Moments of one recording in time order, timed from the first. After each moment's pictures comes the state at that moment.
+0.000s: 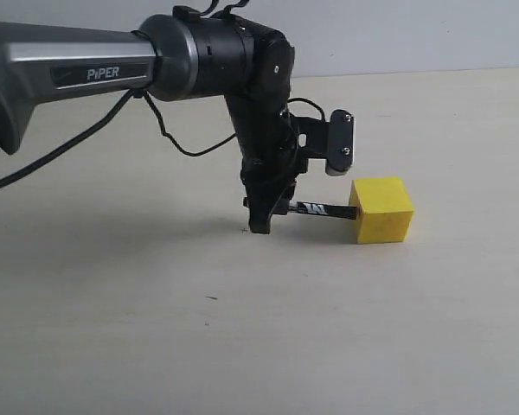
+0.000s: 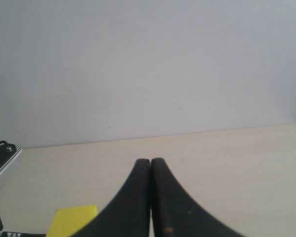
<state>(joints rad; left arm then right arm) -0.77 2.31 -1.85 -0.04 0.98 1.06 -0.12 0.01 0.00 0.08 0.09 -0.01</state>
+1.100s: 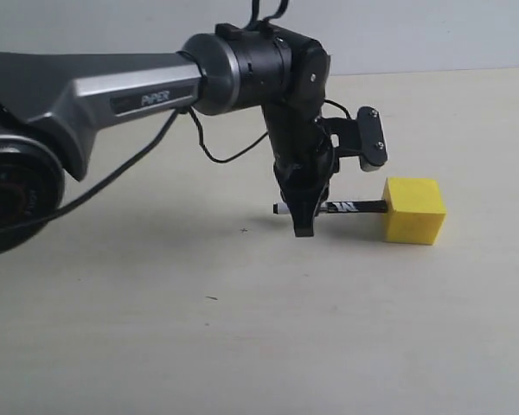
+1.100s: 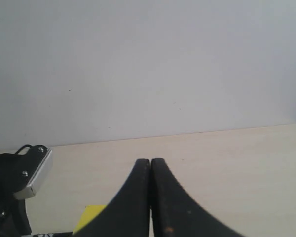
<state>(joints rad) -0.82 2.43 -2.04 -0.06 1.02 0.89 -0.12 0.01 0.00 0.08 0.09 -0.01</state>
